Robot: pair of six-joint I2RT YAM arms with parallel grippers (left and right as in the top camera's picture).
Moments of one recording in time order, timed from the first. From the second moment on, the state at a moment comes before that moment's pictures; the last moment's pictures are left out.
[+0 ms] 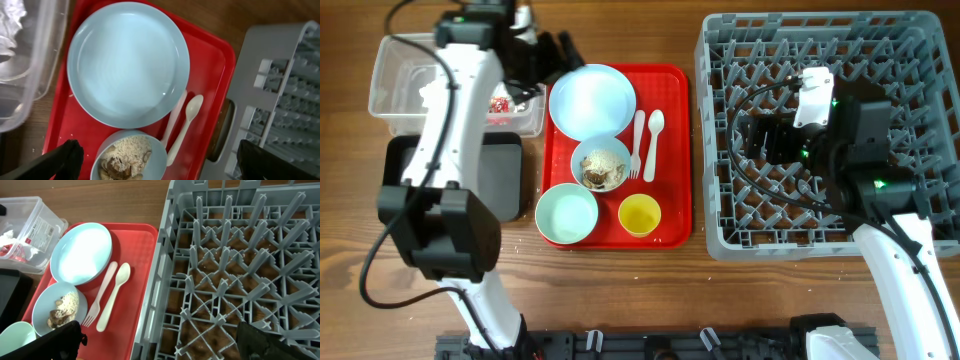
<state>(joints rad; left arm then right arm) -0.11 1.99 1.92 -1.12 0.31 -0.49 0.09 1.18 1.05 -0.60 -0.25 0.09</state>
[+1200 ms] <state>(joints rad) -0.50 1.98 1.38 -0.81 0.05 -0.47 0.09 1.18 1.05 -0.62 -0.25 0.09</state>
